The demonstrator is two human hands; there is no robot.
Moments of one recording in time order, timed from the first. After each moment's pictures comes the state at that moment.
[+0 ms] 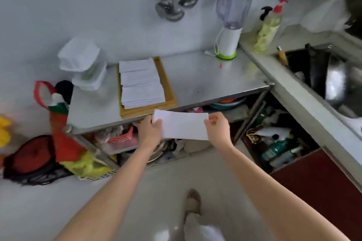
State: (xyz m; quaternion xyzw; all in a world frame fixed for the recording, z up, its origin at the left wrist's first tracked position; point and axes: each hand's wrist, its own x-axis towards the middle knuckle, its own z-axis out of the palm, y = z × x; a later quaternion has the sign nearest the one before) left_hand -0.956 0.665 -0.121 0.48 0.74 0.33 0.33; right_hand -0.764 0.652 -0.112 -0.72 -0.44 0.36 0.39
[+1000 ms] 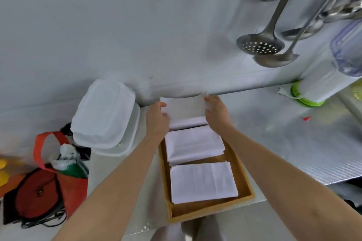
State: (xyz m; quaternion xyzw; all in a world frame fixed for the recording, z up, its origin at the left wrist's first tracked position) left_hand -1.185 1.054 -0.154 0.51 0.75 0.31 0.29; right_hand -1.001 1.088 -0.153 -0.66 -0.66 0.27 0.23
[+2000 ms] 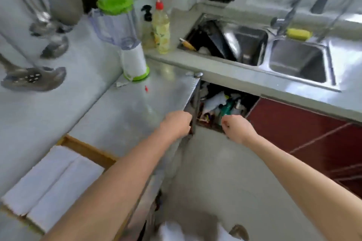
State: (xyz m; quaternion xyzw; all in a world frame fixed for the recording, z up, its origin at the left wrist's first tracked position) left_hand -0.820 0.928 -0.093 0.96 0.20 -0.19 0.09; right_hand -0.686 0.765 -0.137 -0.90 -0.39 0.18 0.11
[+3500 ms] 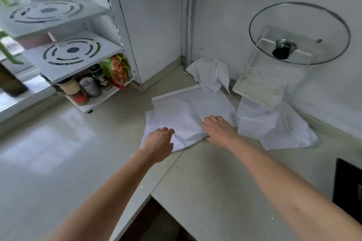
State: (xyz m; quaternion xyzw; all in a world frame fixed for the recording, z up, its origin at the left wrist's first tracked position) left_hand -0.072 0.021 -0.107 0.89 -0.42 -0.18 0.06; right_hand -0.170 -0.189 -0.131 -0.99 0.06 0.12 -0.09
